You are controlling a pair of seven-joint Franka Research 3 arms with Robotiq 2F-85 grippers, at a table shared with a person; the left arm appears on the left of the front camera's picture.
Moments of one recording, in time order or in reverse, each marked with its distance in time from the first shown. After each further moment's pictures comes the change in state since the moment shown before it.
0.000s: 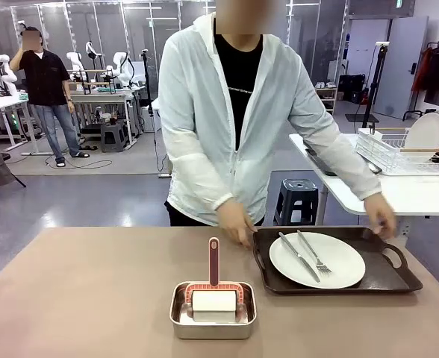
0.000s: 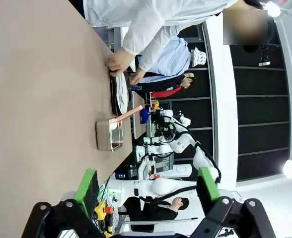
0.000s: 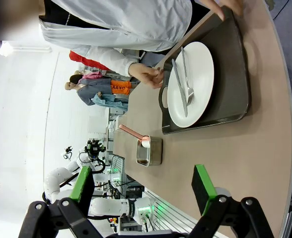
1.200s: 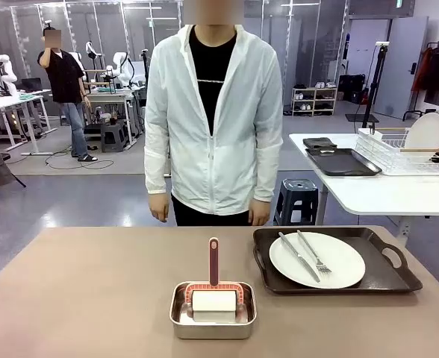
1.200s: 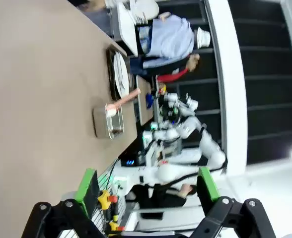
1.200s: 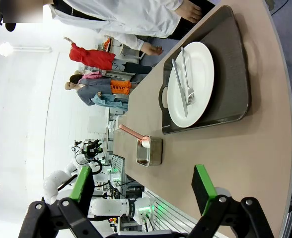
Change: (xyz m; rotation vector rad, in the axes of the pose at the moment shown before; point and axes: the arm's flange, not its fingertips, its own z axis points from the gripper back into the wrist) left arm -0.010 -0.023 -0.010 0.022 0.063 -0.041; right arm 0.000 0.000 0.000 0.000 0.000 0.000
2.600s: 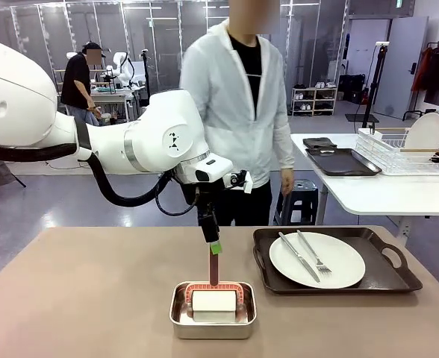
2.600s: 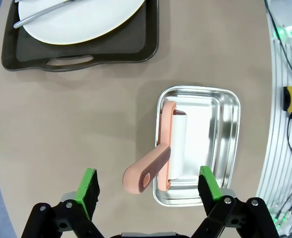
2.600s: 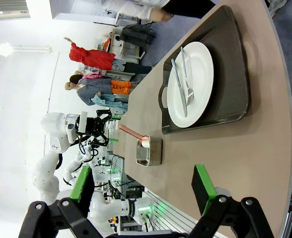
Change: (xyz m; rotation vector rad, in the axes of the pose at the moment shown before) left arm -0.024 -0.137 -0.639 0.655 1.173 -1.371; right arm 0.000 -0.001 0.000 0.000 0.001 -0.001
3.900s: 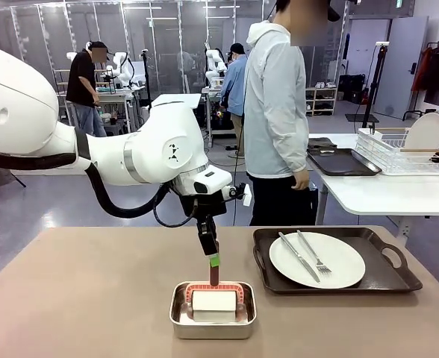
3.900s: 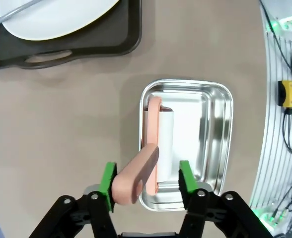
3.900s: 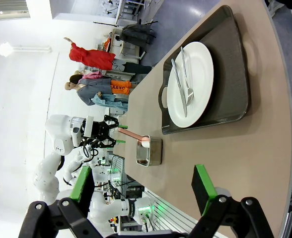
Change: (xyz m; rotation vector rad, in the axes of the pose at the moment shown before) left arm -0.008 -0.011 -0.020 -0.040 0.011 -0.004; right arm 0.000 0.000 0.000 0.000 0.000 0.000
